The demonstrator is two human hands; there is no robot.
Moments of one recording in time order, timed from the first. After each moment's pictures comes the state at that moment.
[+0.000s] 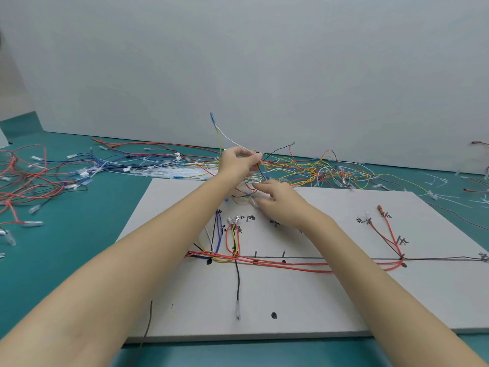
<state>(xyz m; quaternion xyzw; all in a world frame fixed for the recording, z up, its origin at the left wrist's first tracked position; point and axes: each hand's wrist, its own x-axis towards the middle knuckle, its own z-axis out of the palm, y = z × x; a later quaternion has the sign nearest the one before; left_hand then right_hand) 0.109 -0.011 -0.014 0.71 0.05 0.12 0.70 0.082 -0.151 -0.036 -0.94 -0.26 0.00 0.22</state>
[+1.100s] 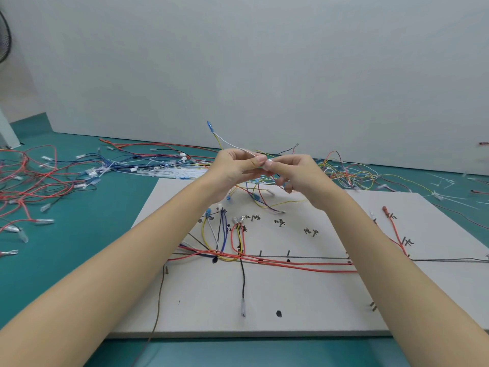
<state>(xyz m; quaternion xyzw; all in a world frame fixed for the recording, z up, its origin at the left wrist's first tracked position) 0.062 0.012 0.000 0.65 -0.08 0.03 0.75 0.080 -0.160 0.018 -0.80 -0.17 0.06 0.58</state>
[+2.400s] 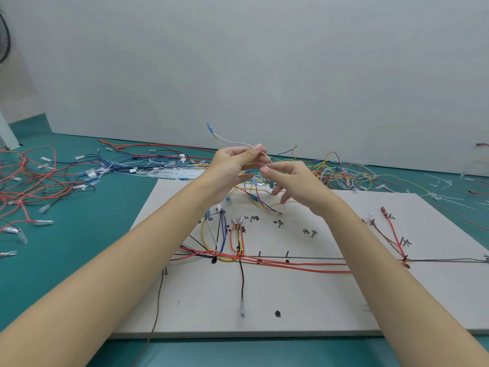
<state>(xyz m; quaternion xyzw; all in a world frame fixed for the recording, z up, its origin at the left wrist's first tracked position) 0.054 0.009 0.008 0.66 -0.06 0.04 0.75 0.071 -0.158 0.011 -0.83 -0.22 0.06 0.50</state>
